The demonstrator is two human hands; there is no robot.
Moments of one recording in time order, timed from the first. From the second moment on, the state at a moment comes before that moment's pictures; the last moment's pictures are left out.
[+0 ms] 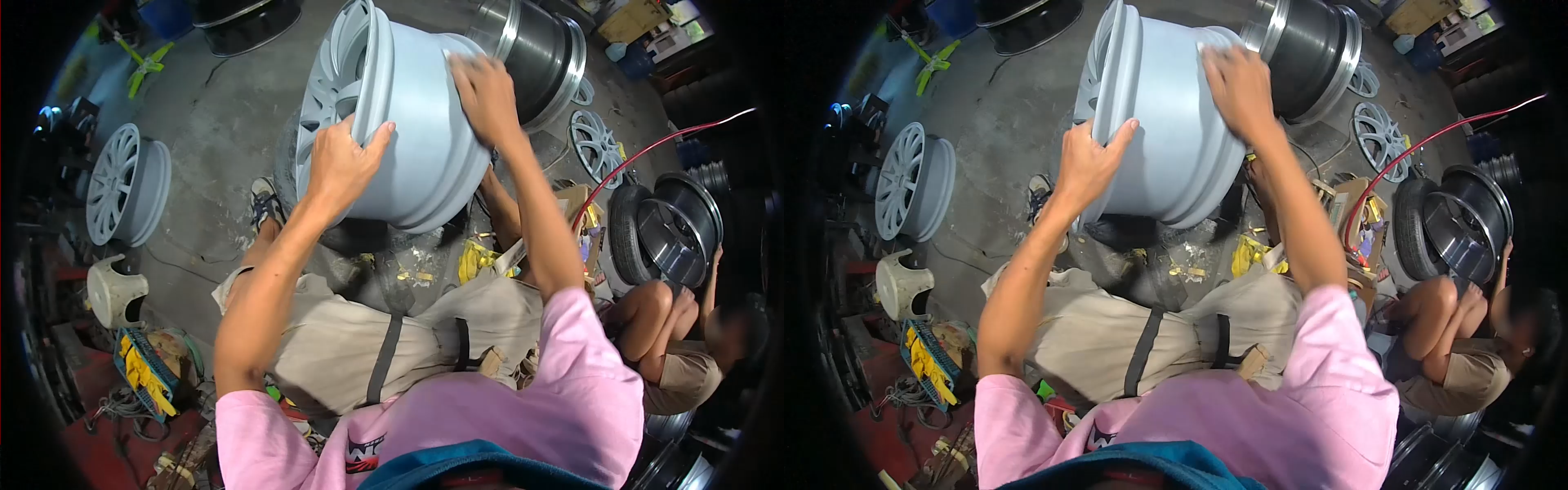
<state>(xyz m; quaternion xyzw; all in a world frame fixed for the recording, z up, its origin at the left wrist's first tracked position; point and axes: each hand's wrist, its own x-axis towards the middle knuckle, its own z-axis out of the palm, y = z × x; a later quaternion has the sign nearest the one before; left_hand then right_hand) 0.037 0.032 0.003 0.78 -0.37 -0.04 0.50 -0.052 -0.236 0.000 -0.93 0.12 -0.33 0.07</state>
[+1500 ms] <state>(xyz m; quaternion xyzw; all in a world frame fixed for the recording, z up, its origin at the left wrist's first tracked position) 0.219 0.081 -0.204 0.79 -0.32 -0.30 0.44 -0.225 -0.071 -0.147 -0.77 0.30 -0.23 0.52</state>
